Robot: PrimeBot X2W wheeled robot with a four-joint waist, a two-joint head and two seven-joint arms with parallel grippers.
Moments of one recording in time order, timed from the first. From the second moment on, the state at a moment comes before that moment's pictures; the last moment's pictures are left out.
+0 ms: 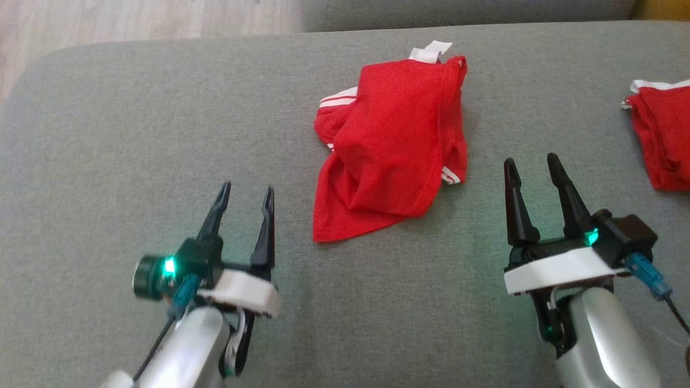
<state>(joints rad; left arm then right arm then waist) -0.36 0.18 -0.54 0.41 -0.40 0.17 -0.25 -0.20 -0.05 0.10 0.27 0.20 0.13 -0.25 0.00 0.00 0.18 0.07</state>
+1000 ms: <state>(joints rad) -0.36 0.05 -0.45 0.36 -0.30 0.09 -0.25 -0.82 -0.11 -0.01 0.94 0.22 0.13 -0.13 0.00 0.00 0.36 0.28</state>
